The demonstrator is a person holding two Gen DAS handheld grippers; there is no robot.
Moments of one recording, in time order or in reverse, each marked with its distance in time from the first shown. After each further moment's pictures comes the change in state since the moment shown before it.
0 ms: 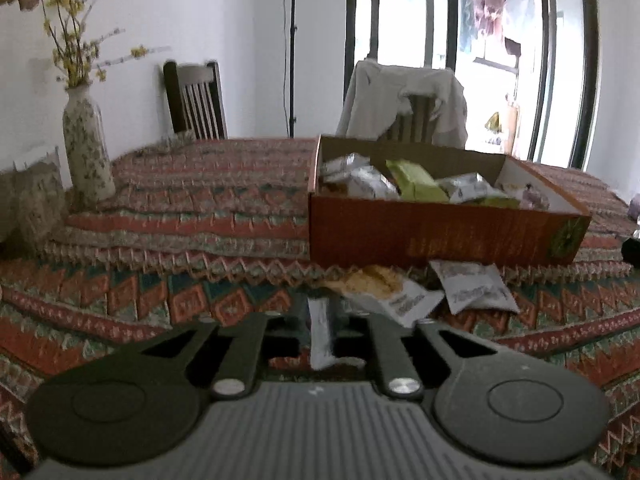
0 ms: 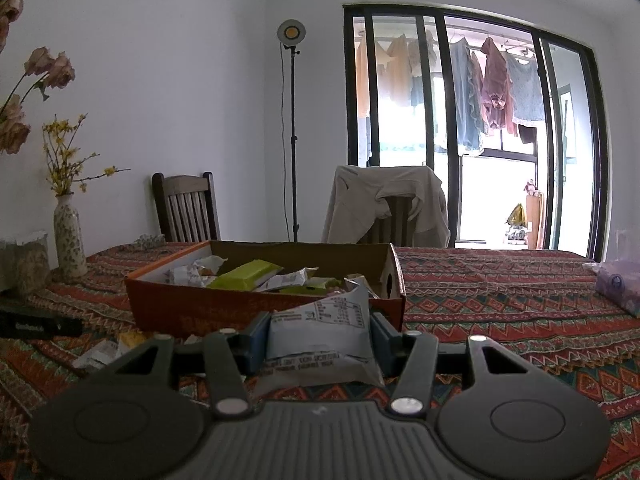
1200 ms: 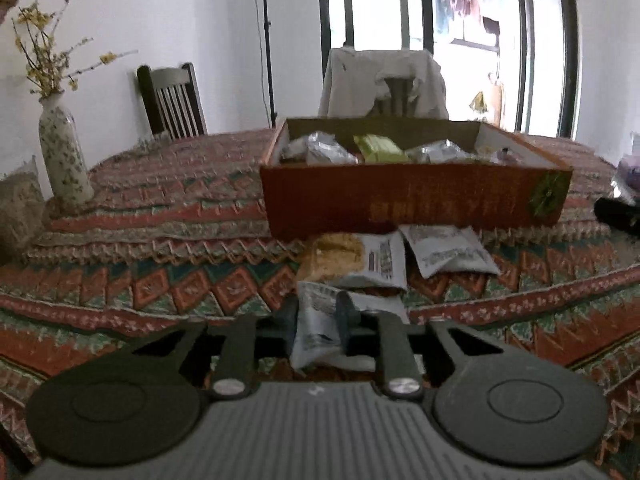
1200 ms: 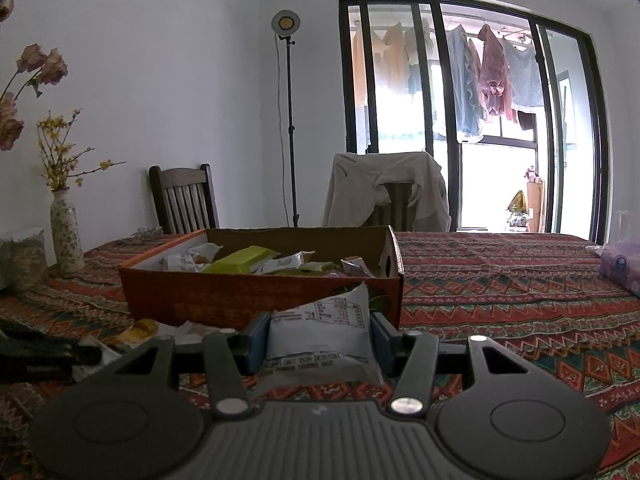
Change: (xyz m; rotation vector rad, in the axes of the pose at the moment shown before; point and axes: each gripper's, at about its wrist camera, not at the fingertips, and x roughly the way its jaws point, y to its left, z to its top) left arm 0.001 -0.029 -0.020 0.086 -0.014 -0.010; right arm 0.010 -0.005 -0.010 0.021 0.027 0.008
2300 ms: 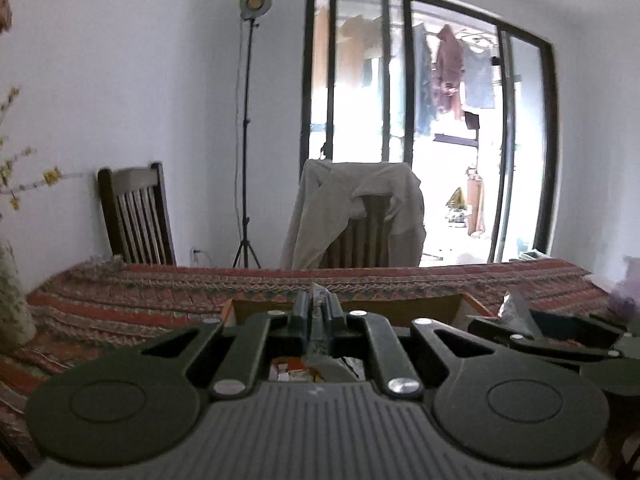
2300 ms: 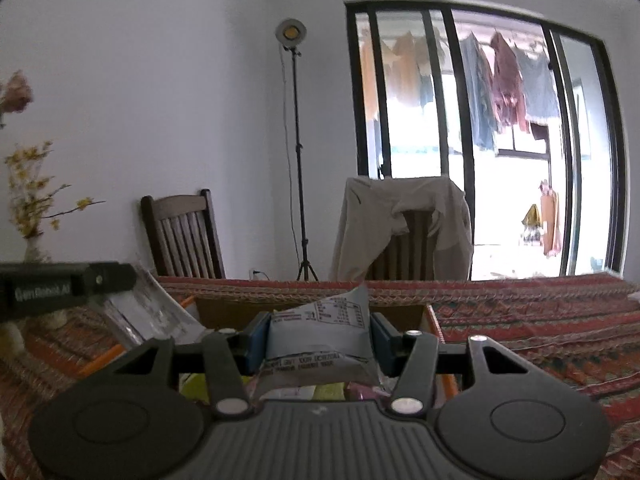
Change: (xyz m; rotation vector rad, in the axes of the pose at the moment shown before) left arm 0.059 -0.037 0.151 -0.061 -0.276 -0.077; right arm 0.131 0.003 0.095 0.033 -0.017 0.025
